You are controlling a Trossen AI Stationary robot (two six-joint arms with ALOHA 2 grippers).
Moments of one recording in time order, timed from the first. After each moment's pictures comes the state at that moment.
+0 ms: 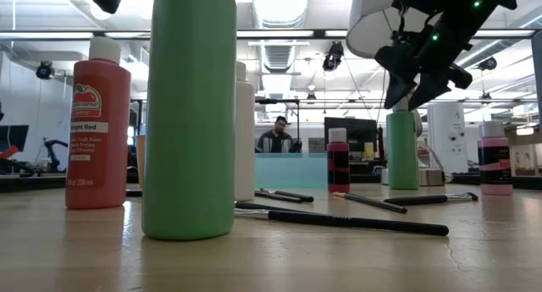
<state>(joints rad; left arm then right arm) 0.00 0.57 0.76 -0.41 -0.19 0.04 -0.09 1.09 0.73 -0.66 0.68 0.84</state>
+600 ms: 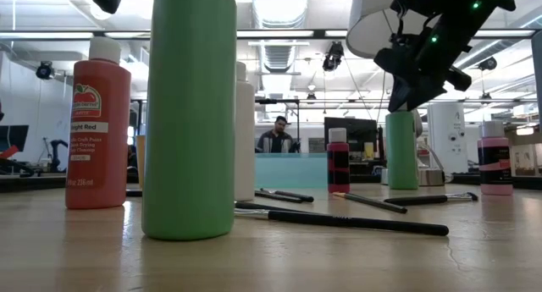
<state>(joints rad) 0.00 0.57 0.76 -0.41 -0.18 0.04 -0.09 1.10 0.73 -0.66 0.65 0.85</state>
